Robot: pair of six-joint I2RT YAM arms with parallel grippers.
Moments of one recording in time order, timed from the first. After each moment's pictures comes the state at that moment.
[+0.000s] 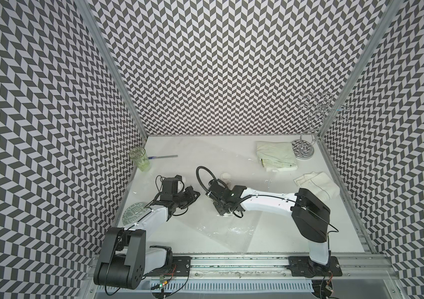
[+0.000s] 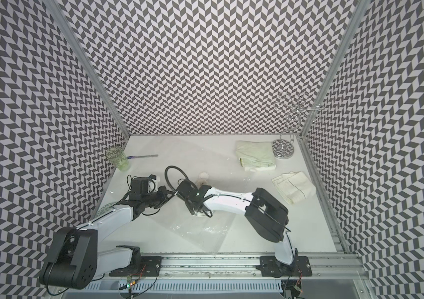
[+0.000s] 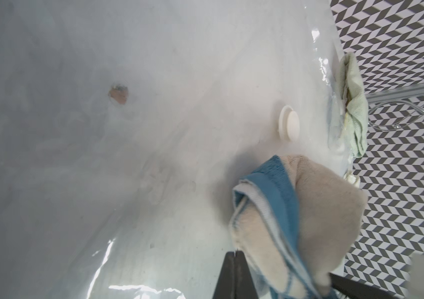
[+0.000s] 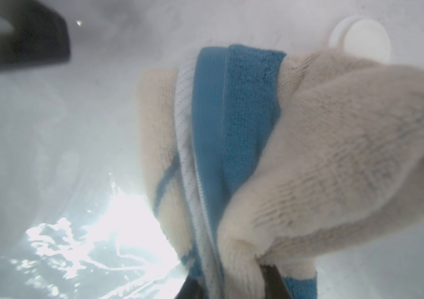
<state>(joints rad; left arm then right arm) -0.13 1.28 0.46 0.01 0.52 -0.71 1.02 1.92 1.43 -0.66 0.24 0.42</state>
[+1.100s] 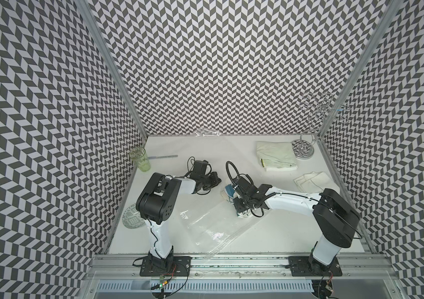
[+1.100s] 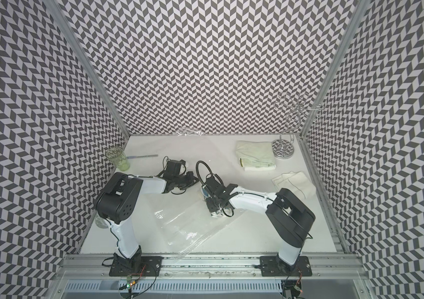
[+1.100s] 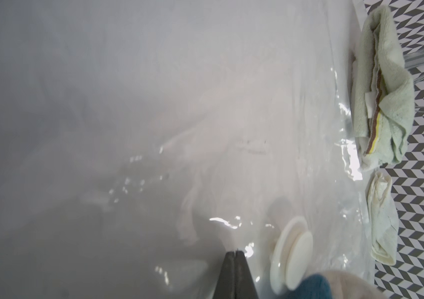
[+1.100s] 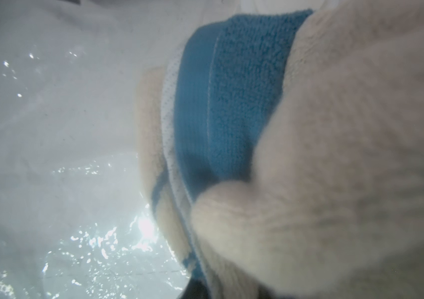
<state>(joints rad) -0.35 1.96 0.99 0.17 0.42 -0.71 0.89 1.78 1.09 -0.48 0.02 0.46</state>
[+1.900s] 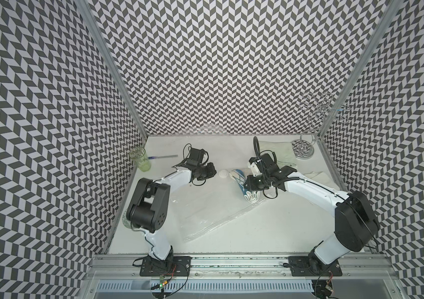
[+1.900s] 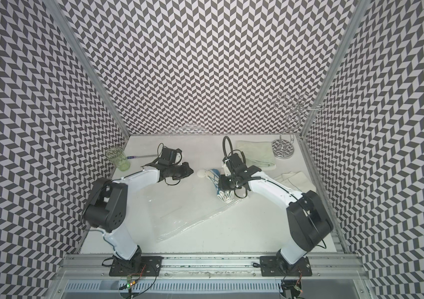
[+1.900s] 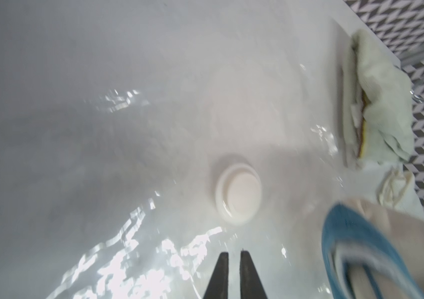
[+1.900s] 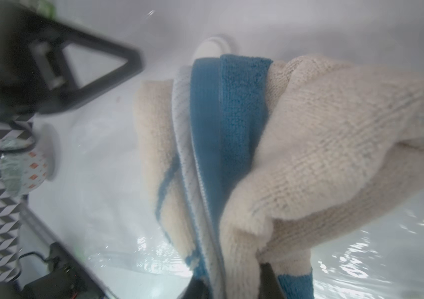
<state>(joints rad) -0.36 1.66 1.02 -0.19 0.35 -0.56 0.58 1.61 1.15 -0.56 -0.19 0.45</state>
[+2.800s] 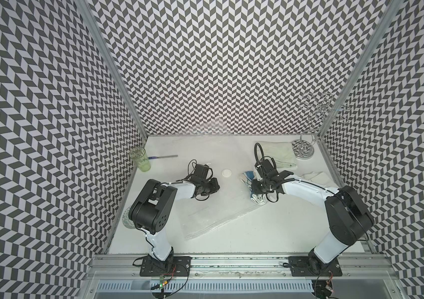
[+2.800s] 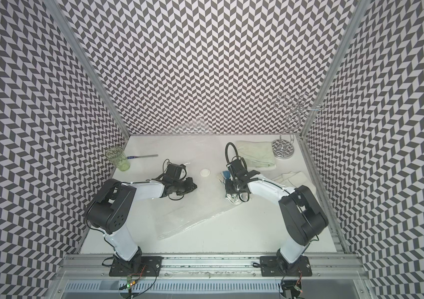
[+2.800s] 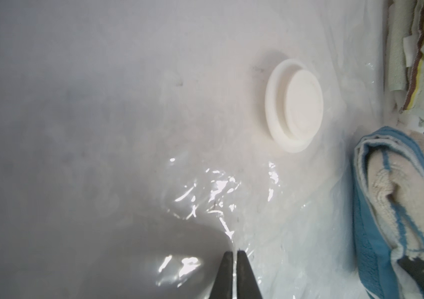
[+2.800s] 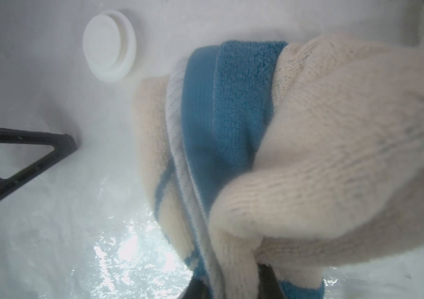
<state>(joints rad) -0.40 1.77 0.86 -0.01 0.33 -0.62 0.55 1.67 1.08 -0.50 -0.05 0.45</state>
